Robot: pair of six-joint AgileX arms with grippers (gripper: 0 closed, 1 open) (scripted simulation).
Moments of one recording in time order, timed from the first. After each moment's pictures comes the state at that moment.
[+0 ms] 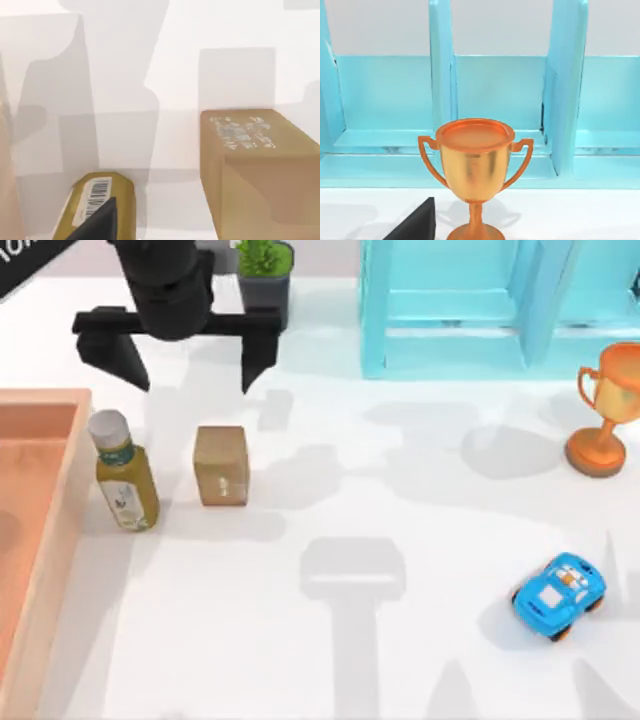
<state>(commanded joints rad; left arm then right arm) -0.36 2.21 2.07 -1.31 -0.01 -0.28 0.00 0.00 0.00 0.00 0.00 0.00</state>
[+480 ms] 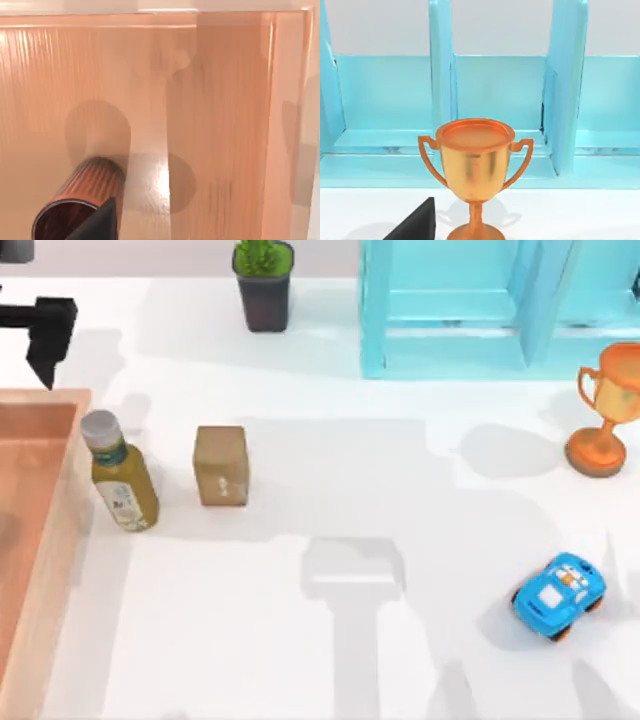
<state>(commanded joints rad) 0.00 2.01 1.86 -1.31 -0.03 0.05 0.00 0.00 0.00 0.00 0.00 0.00</state>
